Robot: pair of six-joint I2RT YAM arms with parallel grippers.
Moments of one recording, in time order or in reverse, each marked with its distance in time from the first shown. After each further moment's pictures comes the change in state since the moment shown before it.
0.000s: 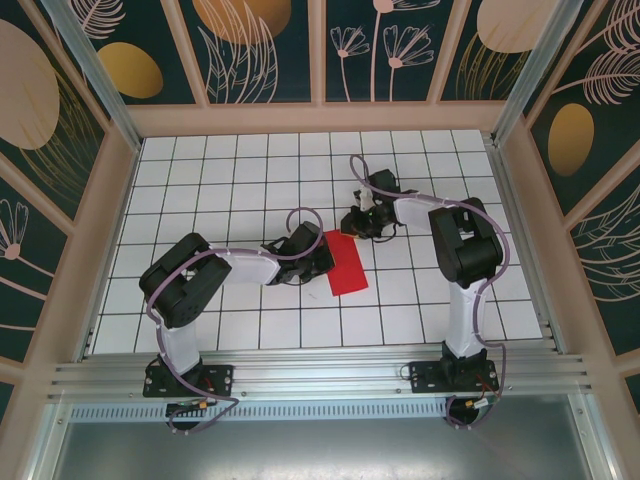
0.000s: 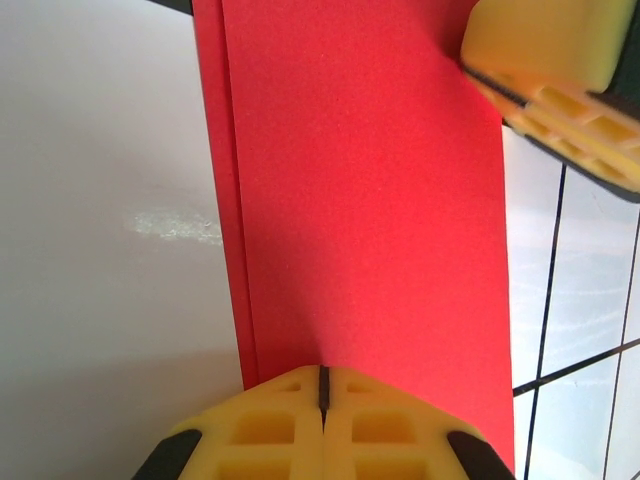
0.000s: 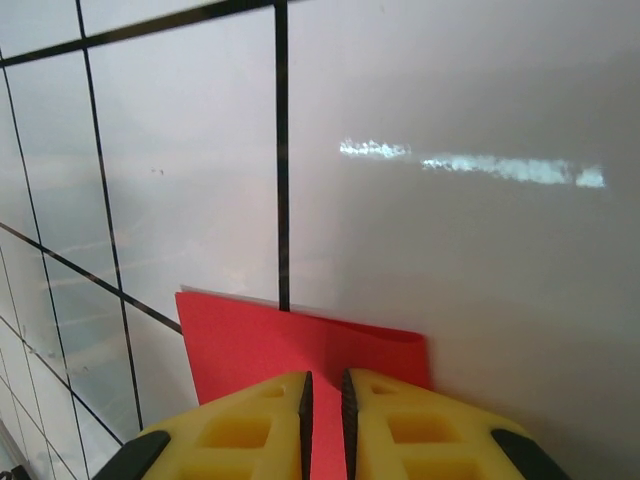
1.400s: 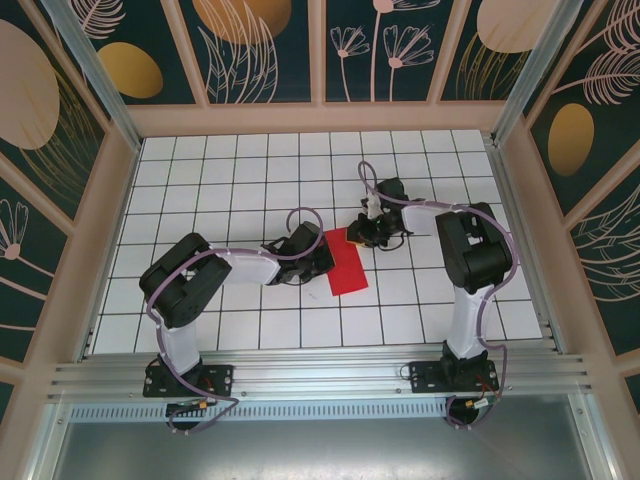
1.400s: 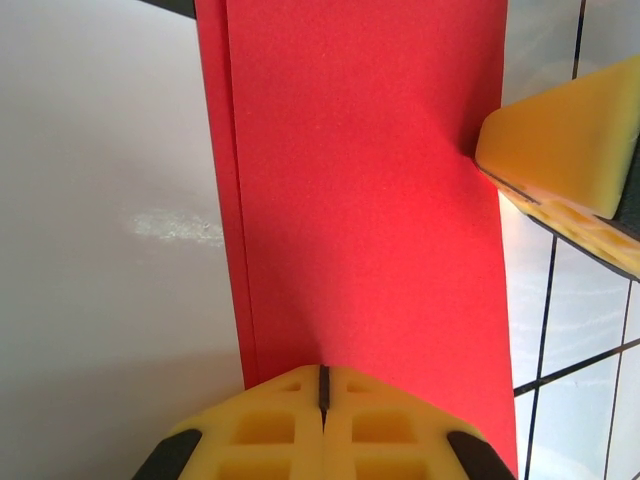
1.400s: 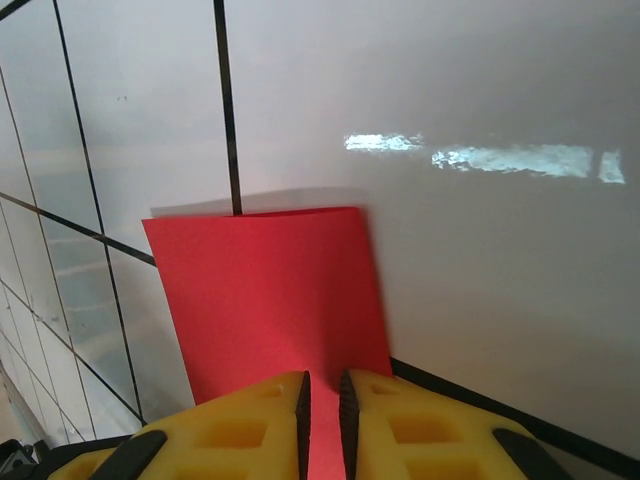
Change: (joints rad) left arm 0.000 0.000 0.000 0.001 -0.001 0.003; right arm -0.025 -0.068 -0.142 0.052 -0.039 0.017
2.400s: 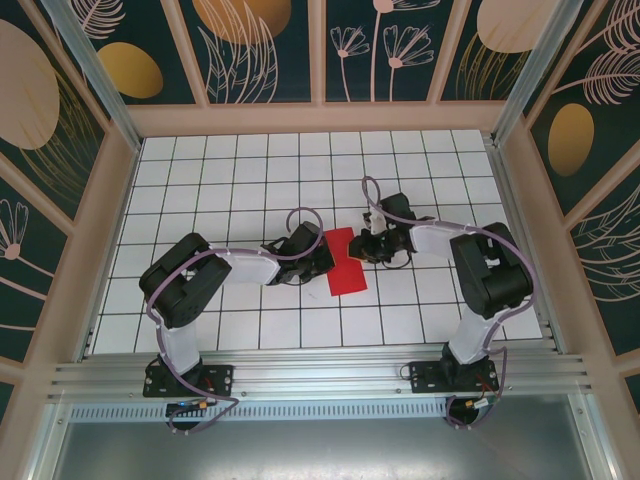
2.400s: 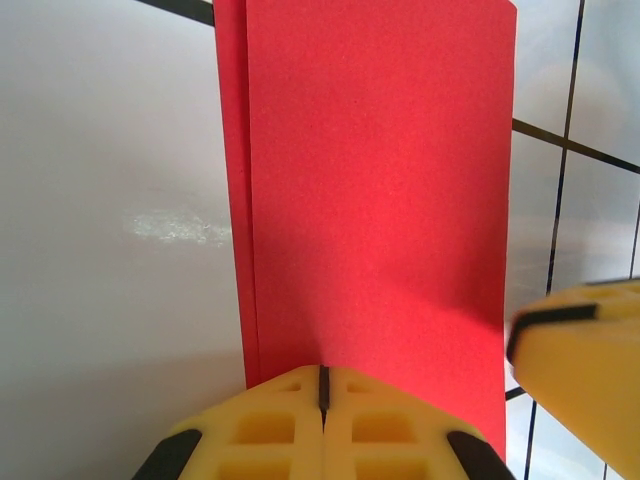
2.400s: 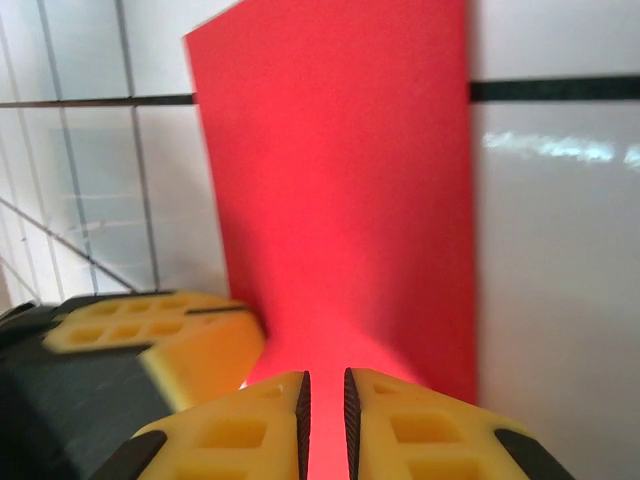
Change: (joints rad) left arm 0.000 0.000 -0.002 0.003 0.000 0.000; right arm 0.044 -0.230 -0.245 0.068 -0.024 0.029
